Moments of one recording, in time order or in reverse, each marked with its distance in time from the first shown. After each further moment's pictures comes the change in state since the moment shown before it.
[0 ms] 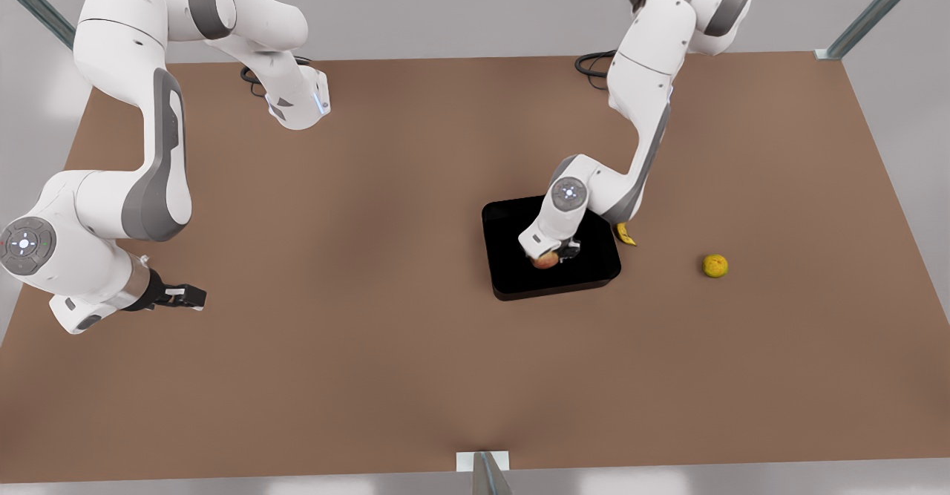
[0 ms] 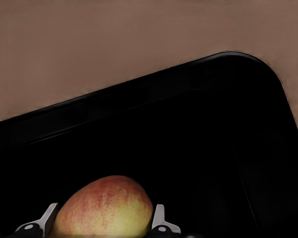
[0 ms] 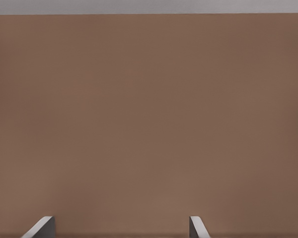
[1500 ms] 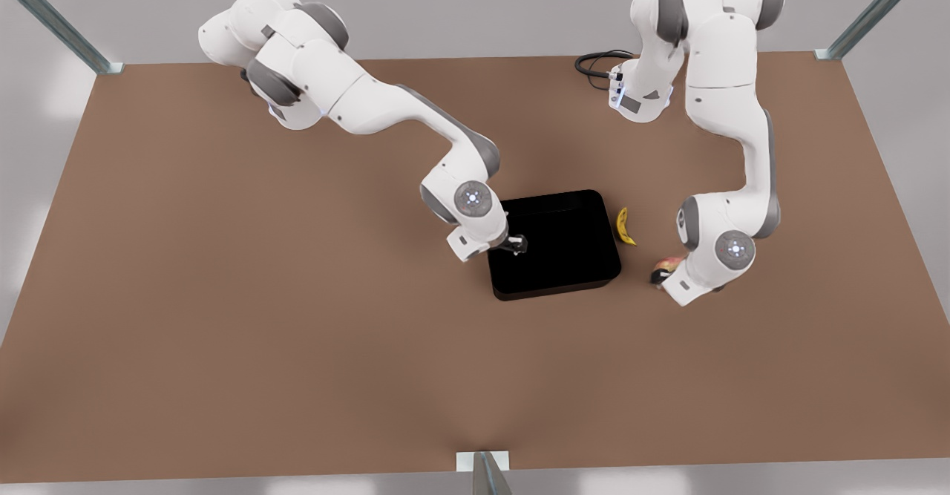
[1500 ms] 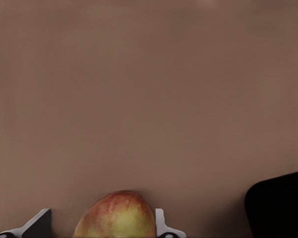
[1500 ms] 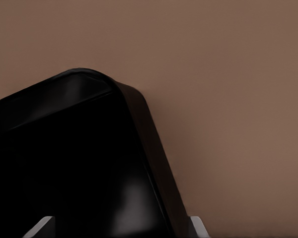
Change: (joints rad) left arm 0.091 0.024 0.458 0.087 -0.244 -0.191 0.677; right arm 0.653 0.416 0.276 0.021 -0.026 0.475 1.051
